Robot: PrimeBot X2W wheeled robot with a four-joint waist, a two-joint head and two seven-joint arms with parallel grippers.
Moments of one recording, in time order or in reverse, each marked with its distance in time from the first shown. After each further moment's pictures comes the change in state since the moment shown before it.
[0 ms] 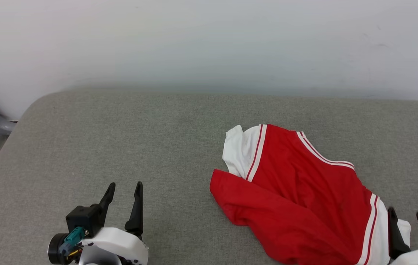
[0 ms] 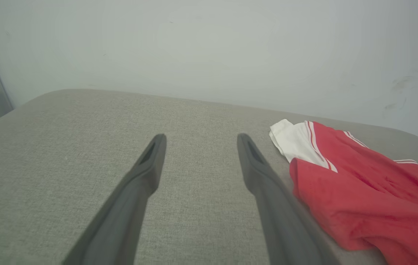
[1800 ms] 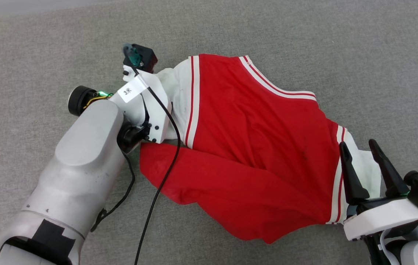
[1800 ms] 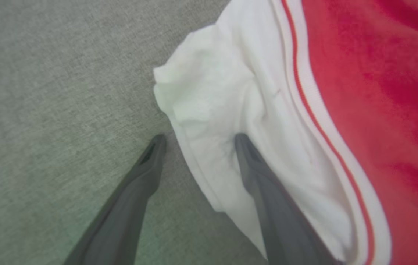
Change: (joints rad) left arm -0.881 0.029 -0.384 0.560 -0.170 -0.172 0.841; right arm -0.162 0.000 0.255 -0.214 0.051 0.000 -0.012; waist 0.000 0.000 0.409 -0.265
